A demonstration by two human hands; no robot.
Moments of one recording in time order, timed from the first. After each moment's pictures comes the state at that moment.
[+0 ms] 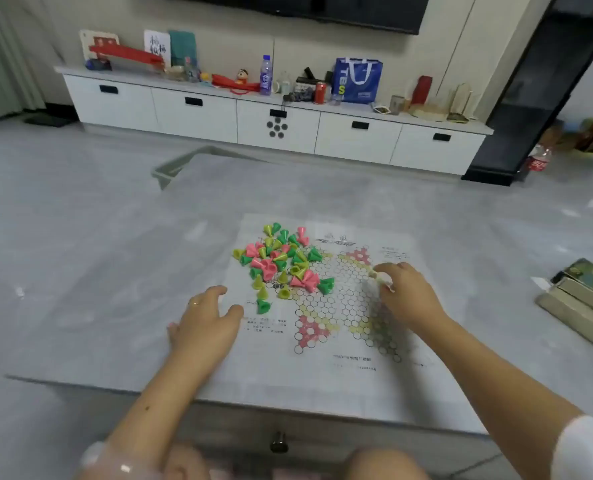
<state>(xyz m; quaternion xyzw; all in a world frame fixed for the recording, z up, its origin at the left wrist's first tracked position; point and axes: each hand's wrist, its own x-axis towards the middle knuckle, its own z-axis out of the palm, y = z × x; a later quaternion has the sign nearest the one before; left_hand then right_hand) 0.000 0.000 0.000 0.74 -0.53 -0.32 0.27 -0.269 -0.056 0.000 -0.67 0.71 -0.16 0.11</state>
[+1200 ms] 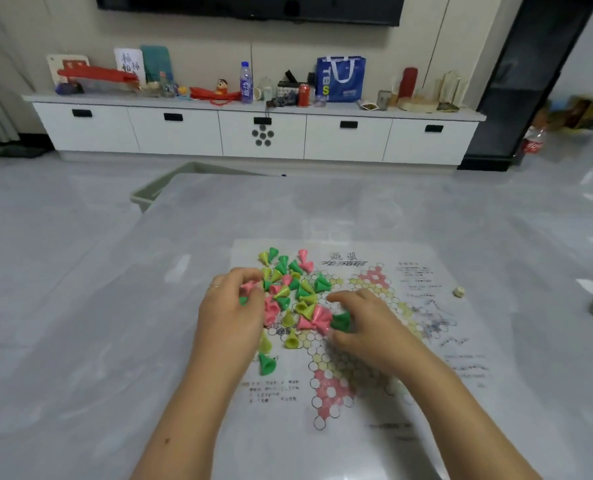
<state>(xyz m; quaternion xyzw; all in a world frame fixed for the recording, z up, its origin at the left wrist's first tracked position) -0.024 -0.073 0.023 0.62 -0.57 -0.30 0.45 -0.201 -0.073 -0.002 -0.70 0.65 -0.16 0.24</state>
